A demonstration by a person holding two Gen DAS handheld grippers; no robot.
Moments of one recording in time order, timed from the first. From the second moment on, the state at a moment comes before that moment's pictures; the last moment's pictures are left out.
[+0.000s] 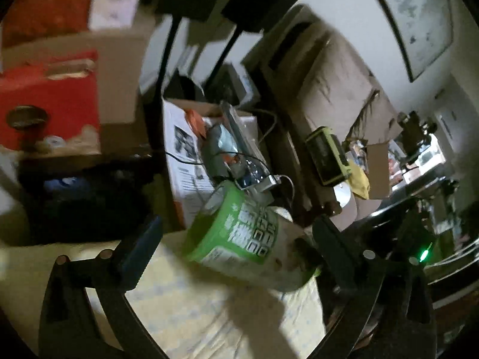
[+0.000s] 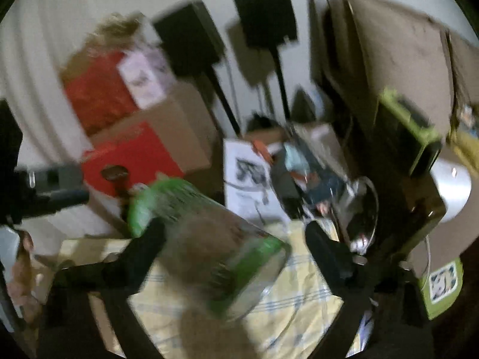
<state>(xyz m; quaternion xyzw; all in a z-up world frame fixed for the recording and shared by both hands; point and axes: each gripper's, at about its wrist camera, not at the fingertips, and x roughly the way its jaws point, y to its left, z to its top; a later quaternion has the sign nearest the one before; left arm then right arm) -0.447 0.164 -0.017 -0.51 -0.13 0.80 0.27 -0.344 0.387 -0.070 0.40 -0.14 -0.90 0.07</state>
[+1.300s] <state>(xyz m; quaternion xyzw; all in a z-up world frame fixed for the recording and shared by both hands) -0.317 0.077 0.008 -0.47 -0.10 0.84 0.26 -0.252 0.356 -0.019 0.37 -0.05 -0.92 0.10</state>
